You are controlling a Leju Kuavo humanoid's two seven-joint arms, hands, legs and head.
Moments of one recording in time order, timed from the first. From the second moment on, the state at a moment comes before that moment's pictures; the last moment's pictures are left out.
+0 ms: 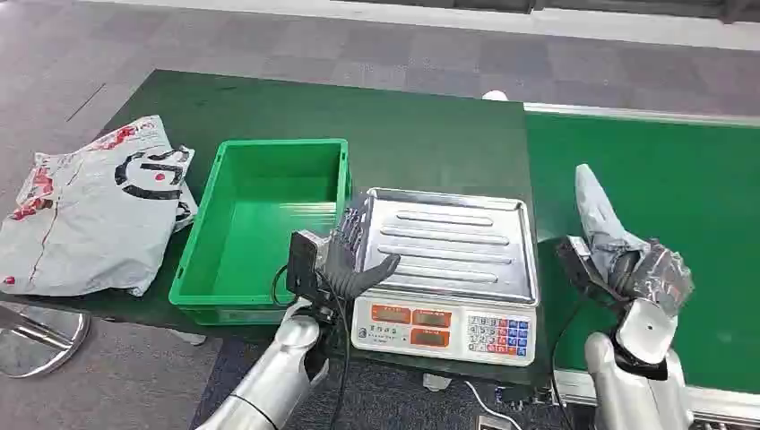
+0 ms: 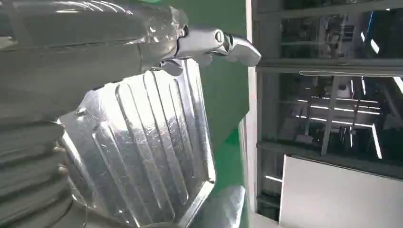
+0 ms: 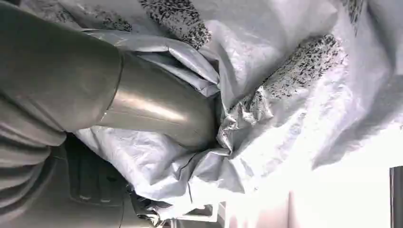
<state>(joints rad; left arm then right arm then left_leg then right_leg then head) -0.46 -0.35 -0.33 -0.76 0.08 0.01 -0.55 -0.20 -0.08 -0.19 -1.33 1.57 -0.30 0.42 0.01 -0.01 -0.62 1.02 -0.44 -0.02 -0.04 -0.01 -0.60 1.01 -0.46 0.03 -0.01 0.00</state>
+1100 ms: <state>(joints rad) -0.48 -0.35 -0.32 -0.73 0.07 0.03 -0.58 -0.24 -0.13 -0.19 -1.39 1.37 -0.69 -0.03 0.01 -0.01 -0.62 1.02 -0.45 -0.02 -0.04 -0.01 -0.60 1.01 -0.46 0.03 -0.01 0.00</state>
